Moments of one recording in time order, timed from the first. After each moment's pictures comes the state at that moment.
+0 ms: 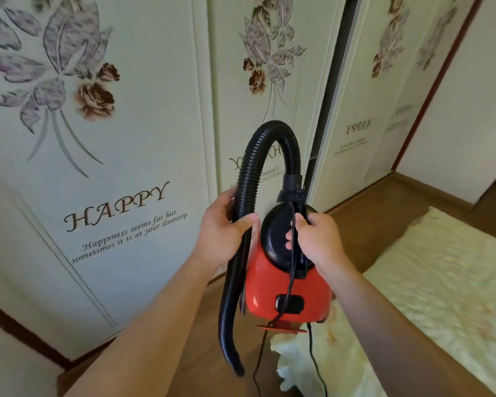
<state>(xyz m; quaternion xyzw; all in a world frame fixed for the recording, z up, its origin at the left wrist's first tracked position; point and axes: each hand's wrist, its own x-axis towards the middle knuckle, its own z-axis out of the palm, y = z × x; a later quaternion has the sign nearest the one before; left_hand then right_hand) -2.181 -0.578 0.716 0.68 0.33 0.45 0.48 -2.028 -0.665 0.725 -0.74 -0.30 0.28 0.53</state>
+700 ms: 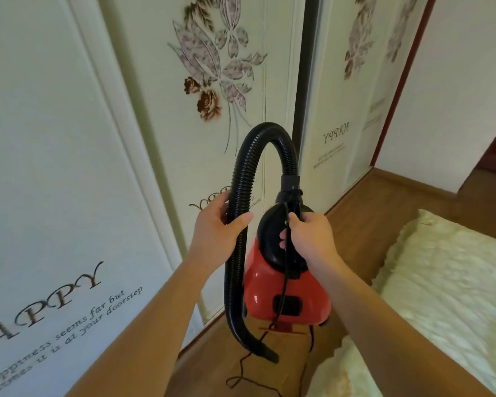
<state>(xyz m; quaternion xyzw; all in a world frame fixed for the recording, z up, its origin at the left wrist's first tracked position) -1.983 -0.344 0.736 0.73 0.30 0.40 0.47 -1.838 -0.441 0.732 -0.73 -0.21 0.27 0.59</state>
